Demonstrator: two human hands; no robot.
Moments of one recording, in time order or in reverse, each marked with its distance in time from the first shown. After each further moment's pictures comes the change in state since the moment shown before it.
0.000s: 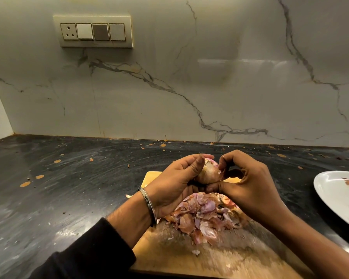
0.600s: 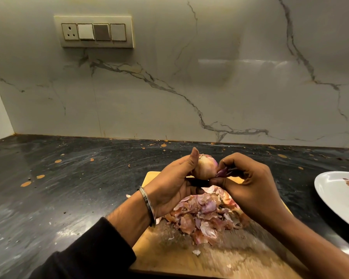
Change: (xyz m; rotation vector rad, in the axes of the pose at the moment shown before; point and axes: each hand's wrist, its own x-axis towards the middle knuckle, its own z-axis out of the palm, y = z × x) left_hand 0.004 0.001 -0.008 0.122 0.095 -0.031; right_hand -0.003 -0.001 0.002 0.007 0.023 -0.004
